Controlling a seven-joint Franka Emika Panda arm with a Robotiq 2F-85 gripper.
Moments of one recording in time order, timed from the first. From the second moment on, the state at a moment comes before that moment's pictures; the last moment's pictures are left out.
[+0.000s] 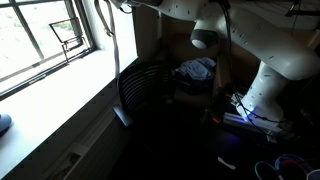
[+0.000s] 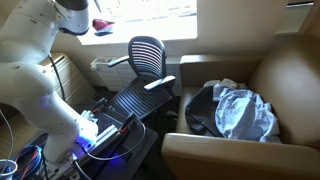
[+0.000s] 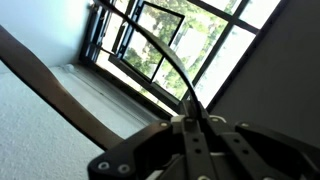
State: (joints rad) arm 0.39 1.14 -0.84 -0.48 0.95 2.66 0.81
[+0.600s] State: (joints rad) arm 0.44 0.93 -0.85 -0.47 0.94 1.99 0.68
